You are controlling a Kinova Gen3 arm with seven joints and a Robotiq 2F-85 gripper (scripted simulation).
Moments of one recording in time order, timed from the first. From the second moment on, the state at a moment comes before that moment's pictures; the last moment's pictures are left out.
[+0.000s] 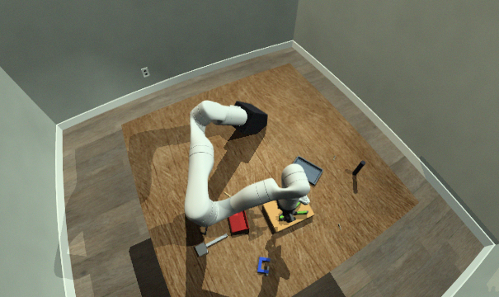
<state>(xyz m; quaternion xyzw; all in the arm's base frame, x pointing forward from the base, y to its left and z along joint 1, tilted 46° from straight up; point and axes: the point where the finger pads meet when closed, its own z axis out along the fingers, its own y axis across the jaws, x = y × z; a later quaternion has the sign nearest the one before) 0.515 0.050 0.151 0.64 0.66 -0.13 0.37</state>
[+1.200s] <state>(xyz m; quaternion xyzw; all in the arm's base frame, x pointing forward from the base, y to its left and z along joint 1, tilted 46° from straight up) 0.512 0.056 0.158 0.64 0.66 -0.13 0.37</state>
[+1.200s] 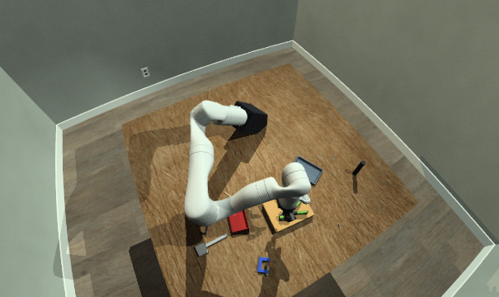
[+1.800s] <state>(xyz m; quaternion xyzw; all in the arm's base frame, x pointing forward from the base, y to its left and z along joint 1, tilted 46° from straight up) 0.512 0.060 0.154 0.64 0.66 -0.13 0.37</state>
